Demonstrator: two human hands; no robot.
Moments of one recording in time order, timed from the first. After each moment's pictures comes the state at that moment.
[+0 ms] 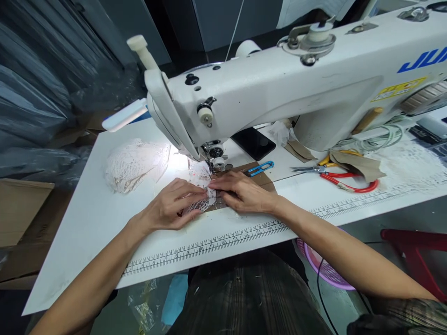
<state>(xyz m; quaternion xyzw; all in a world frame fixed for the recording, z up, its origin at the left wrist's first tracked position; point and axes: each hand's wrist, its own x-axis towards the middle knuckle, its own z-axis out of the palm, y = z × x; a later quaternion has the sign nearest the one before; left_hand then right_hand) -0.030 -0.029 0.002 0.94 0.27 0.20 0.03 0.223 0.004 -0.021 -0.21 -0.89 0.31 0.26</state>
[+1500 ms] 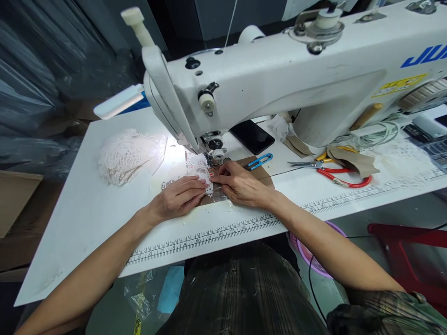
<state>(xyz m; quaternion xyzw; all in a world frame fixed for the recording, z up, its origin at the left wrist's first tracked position) -0.018 -0.031 -0.016 0.93 0.24 0.29 0.00 0.221 0.002 -0.020 -0.27 -0.90 0.24 0.24</state>
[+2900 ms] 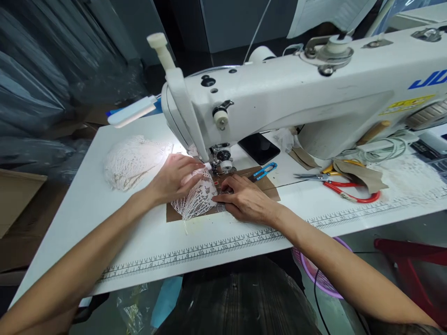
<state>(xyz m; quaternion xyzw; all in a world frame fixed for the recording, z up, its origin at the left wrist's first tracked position) -0.033 0.016 0.011 0.91 0.36 0.21 -0.02 0.221 -0.005 -0.021 -0.23 -0.93 0.18 0.23</state>
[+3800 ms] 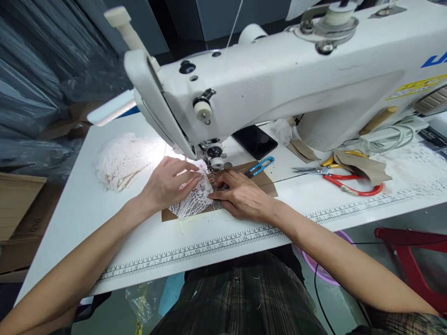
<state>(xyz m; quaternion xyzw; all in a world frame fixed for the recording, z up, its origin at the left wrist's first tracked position) -0.019 0.004 0.012 0.91 0.36 0.19 -0.12 0.222 -0.002 -0.023 -0.23 -0.93 0.19 0.24</state>
